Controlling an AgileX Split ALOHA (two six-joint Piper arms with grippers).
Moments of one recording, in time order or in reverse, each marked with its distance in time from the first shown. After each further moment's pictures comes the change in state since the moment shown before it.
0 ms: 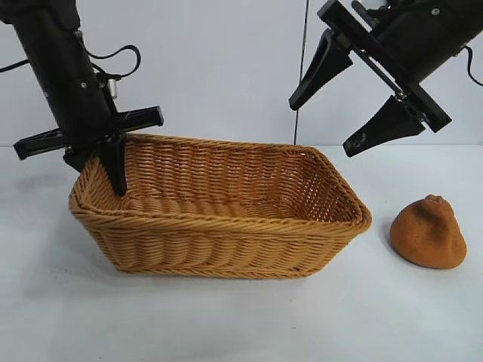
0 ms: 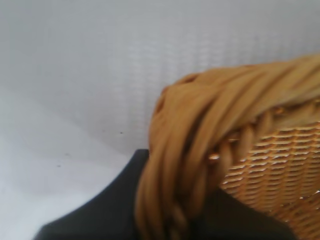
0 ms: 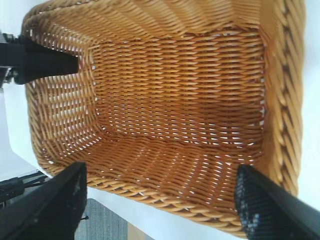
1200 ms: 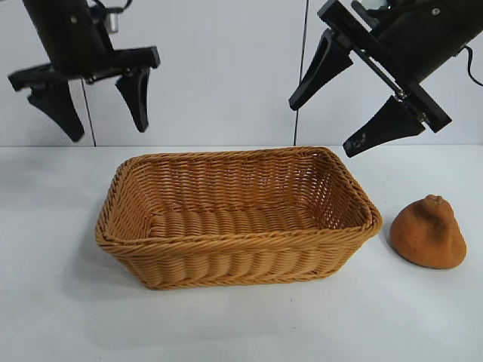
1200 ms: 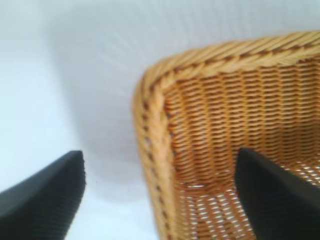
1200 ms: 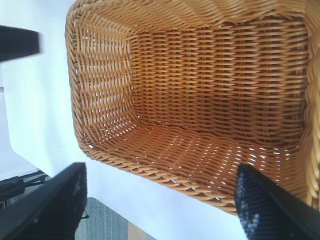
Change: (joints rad) left arm -0.005 -0.134 -0.210 0.230 0.100 0.072; right arm 0.000 0.000 0.000 0.000 0.003 0.000
